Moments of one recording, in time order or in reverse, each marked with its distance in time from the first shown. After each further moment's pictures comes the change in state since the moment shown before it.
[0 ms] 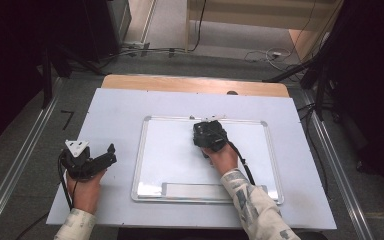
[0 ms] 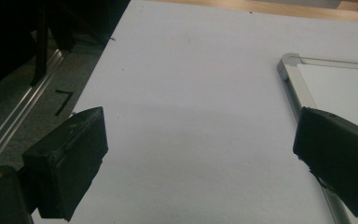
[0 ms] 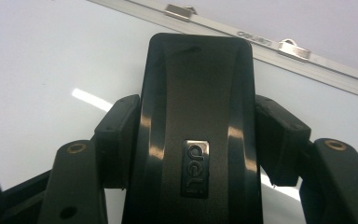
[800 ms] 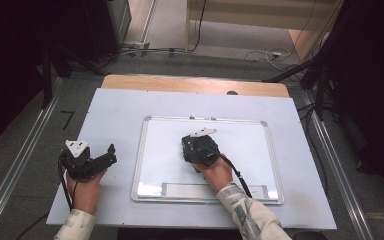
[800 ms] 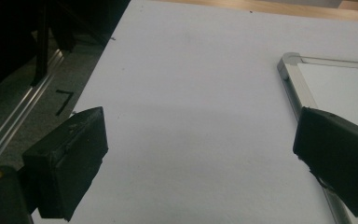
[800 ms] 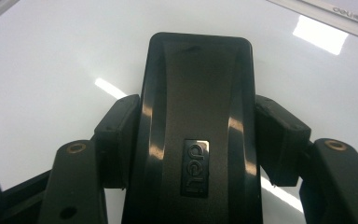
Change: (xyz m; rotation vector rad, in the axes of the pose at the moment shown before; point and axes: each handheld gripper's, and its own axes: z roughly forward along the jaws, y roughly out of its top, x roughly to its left) left arm 0.000 -0.001 -0.001 0.002 0.001 0.003; right arm 0.035 -0.027 -0.023 0.003 0.082 -0.082
